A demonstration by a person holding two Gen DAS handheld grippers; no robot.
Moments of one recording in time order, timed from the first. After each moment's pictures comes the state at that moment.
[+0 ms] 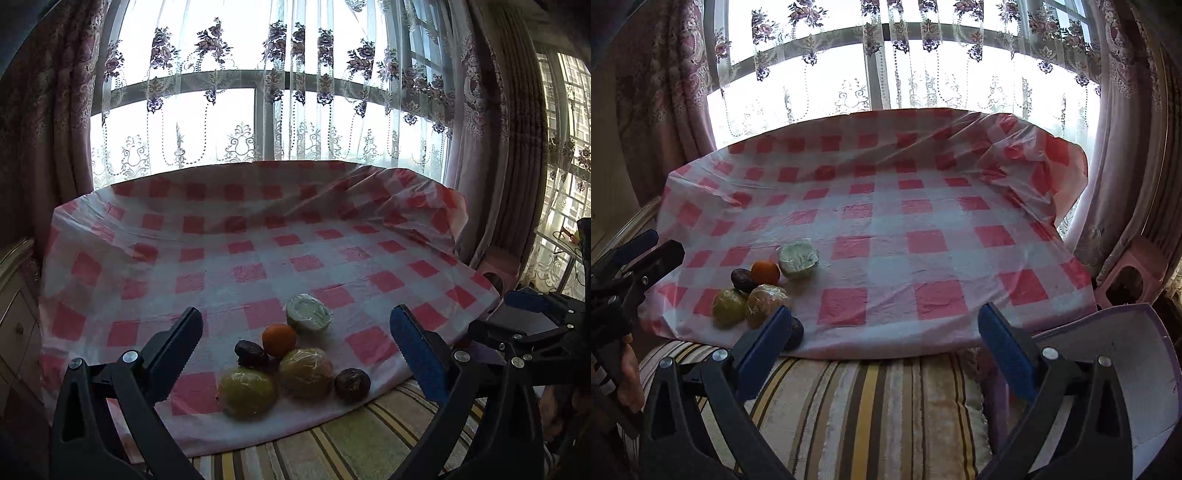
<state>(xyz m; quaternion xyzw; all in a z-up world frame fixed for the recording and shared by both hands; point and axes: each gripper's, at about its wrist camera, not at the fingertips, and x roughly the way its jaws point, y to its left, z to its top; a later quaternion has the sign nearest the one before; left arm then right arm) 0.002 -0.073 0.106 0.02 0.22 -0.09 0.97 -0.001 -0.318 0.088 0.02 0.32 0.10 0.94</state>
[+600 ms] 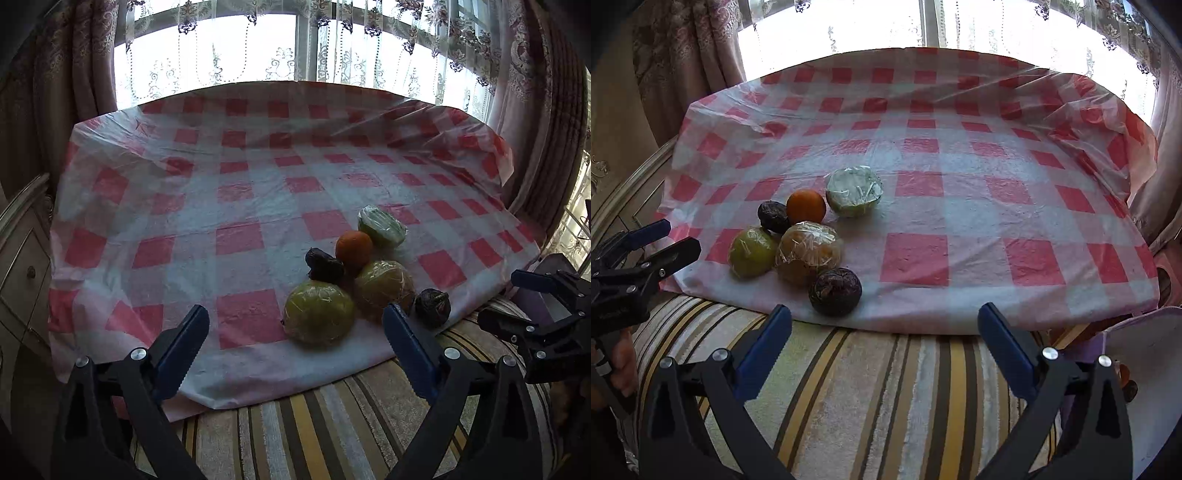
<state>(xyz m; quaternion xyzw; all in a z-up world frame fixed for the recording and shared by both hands) 0.024 -0.018 0.049 0.01 0.36 -0.05 0.93 0.033 -0.248 0.036 -0.02 0.42 0.16 0.90</state>
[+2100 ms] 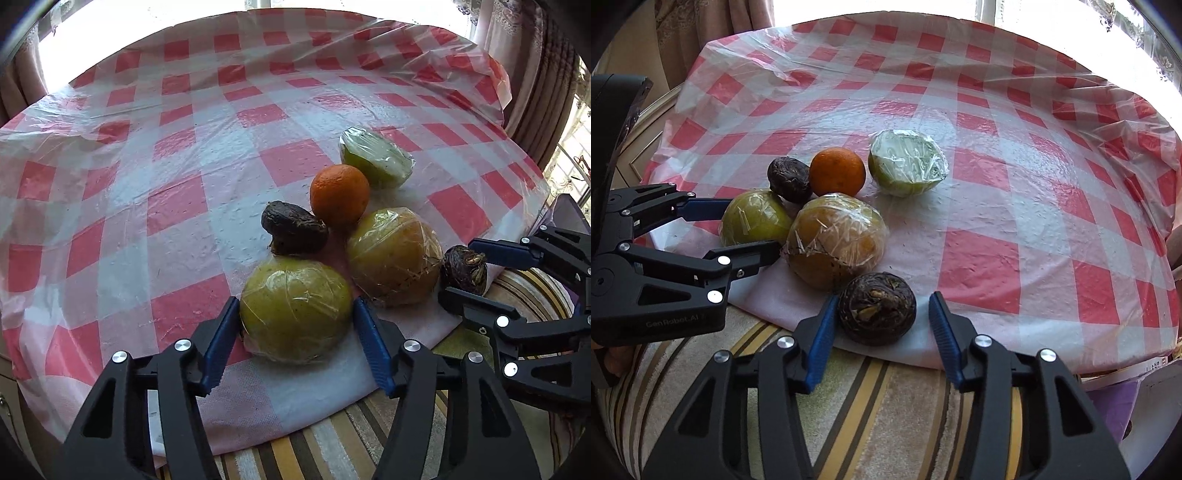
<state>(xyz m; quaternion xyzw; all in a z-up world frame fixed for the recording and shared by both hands) 0.088 -0.042 0.000 0.07 0.47 -0.10 0.87 0.063 -0.193 0.002 -0.10 0.45 0.20 0.87</state>
